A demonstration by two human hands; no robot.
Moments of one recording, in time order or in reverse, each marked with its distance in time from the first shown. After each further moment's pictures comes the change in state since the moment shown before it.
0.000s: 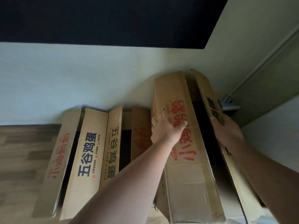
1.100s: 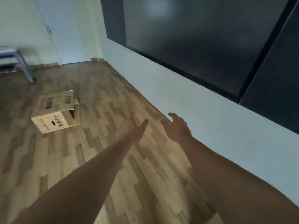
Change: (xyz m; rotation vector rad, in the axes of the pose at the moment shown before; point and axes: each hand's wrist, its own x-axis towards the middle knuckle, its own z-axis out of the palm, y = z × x) left_hand -0.516 -0.501 -0.830 0.010 1.065 -0.463; right_hand -0.901 -0.607 0.280 -0.076 -0.779 -1.273
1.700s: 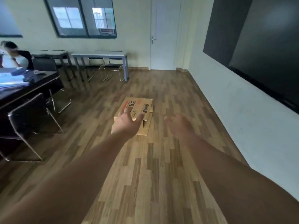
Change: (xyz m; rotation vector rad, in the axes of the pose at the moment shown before) left_hand 0.330 -0.272 -0.279 0.085 0.460 -0.418; right_hand 0.315 -0.406 0.286 0.045 -0.349 -0.414
